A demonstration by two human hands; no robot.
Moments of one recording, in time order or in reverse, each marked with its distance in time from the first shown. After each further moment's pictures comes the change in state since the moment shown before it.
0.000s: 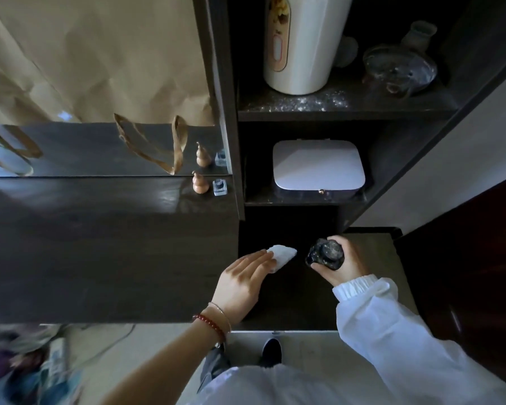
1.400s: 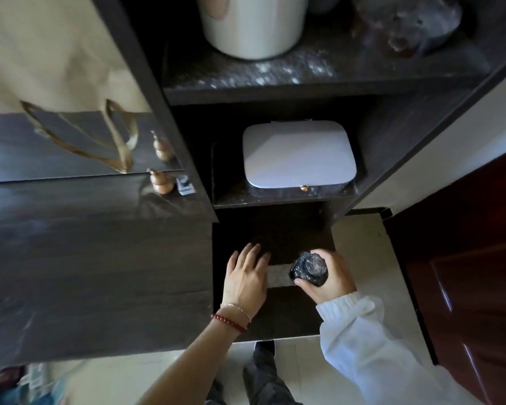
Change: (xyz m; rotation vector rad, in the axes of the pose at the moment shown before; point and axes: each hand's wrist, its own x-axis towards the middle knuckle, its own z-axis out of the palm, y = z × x) left_hand 0.023 -0.010 0.100 0.151 -0.395 -0.349; right_hand 0.000 0.038 0.025 -0.027 0.081 -0.038
